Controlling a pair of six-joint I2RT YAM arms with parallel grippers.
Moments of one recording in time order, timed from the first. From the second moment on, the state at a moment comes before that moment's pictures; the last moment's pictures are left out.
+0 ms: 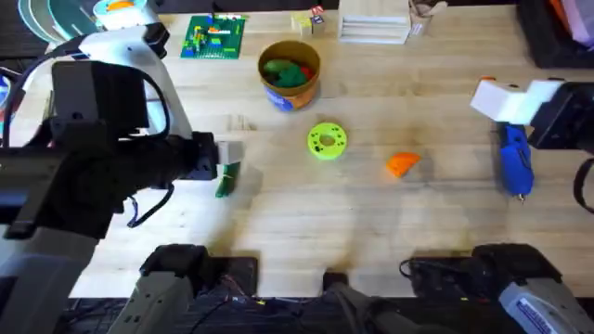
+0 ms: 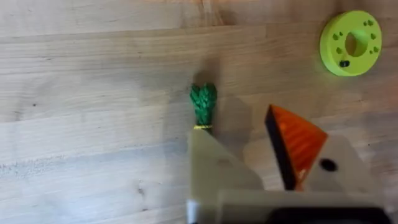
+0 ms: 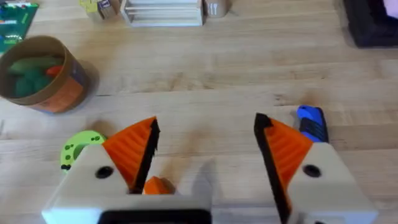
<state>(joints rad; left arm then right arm) 0.00 0.78 0.70 -0.93 0.22 -0.05 0.01 0.60 0.84 -0.81 0.01 0.08</state>
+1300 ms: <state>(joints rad) -0.17 0.79 0.77 -0.35 0.52 -0.05 0.01 0.60 0.84 -0.81 0.01 0.08</state>
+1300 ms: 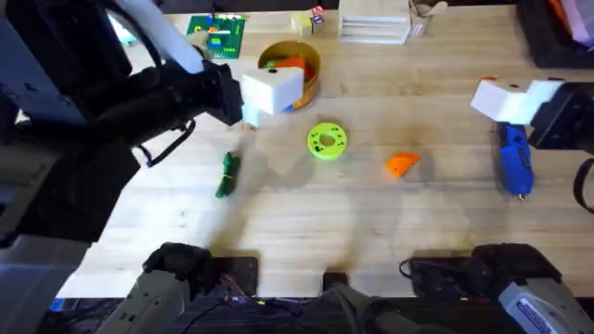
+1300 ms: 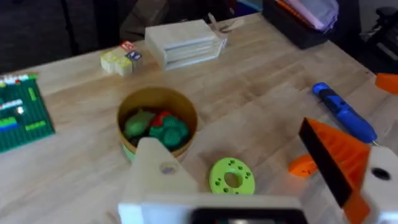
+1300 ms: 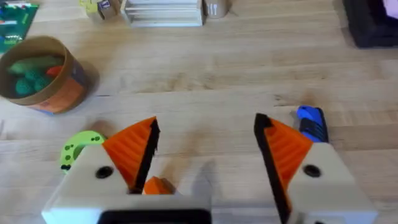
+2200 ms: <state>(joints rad) -0.46 0.32 0.02 0.30 0.37 0.12 0.01 0.60 0.84 -0.81 0.01 0.08</state>
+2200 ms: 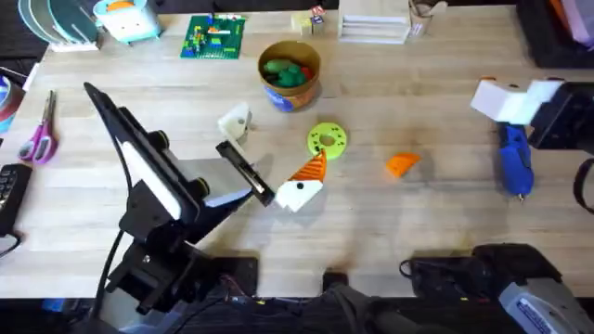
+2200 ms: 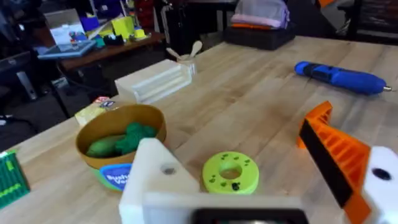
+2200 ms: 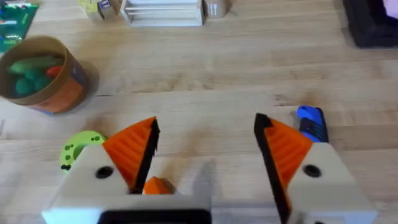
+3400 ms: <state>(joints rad) -0.54 0.01 0.01 -0.05 0.41 -0.06 0.01 0.60 0.84 -0.81 0.01 0.08</state>
